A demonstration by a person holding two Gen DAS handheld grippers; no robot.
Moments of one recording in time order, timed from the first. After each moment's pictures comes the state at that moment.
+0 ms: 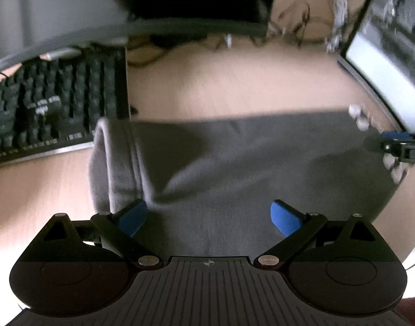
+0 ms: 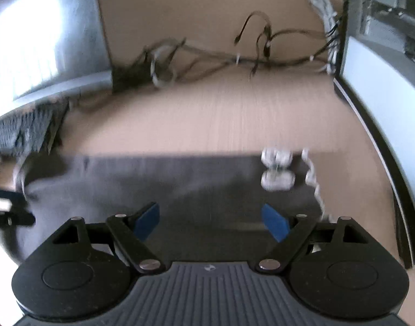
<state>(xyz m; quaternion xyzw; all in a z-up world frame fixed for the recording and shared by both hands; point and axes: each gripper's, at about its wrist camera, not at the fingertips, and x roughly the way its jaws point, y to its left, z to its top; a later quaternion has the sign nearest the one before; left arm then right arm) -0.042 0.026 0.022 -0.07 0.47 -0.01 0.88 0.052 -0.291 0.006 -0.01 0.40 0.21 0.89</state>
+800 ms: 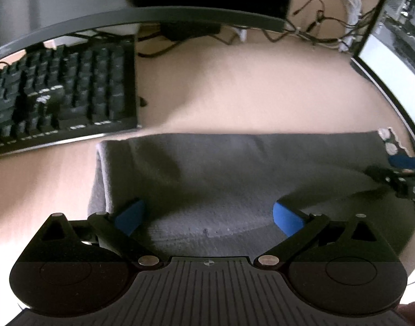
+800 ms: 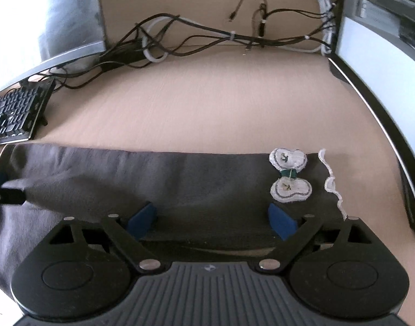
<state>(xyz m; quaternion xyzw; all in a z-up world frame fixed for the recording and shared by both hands) -0.038 0.029 0.001 -0.06 0.48 0.01 0.88 0.027 -0.279 -0.023 -0.05 0.43 0.18 0.88</state>
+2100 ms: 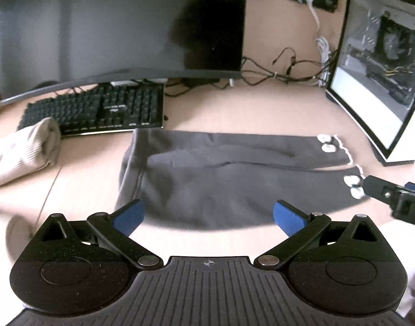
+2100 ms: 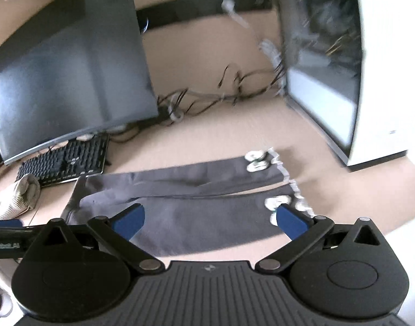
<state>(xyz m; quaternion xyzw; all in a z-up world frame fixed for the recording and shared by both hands) -0.236 -0.089 0.110 -0.05 0.37 0.11 0.92 -0.195 -0.317 0.079 0.05 0.30 0.13 0.94</state>
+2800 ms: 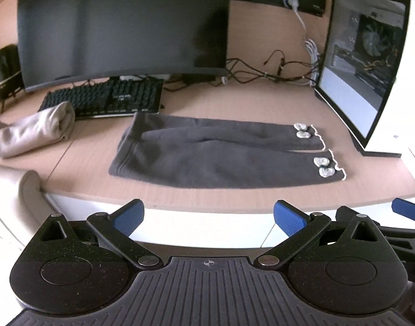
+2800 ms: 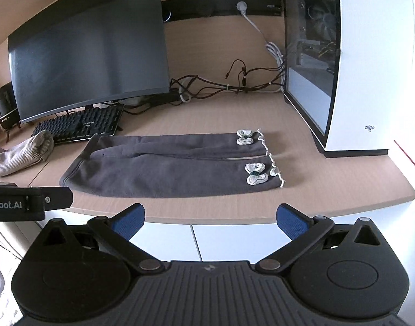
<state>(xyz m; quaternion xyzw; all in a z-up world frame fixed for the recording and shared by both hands) -0.295 -0.171 0.117 -0.05 0.36 0.13 0.92 -0.256 -0.366 0.070 0.00 0.32 0.18 0.93</state>
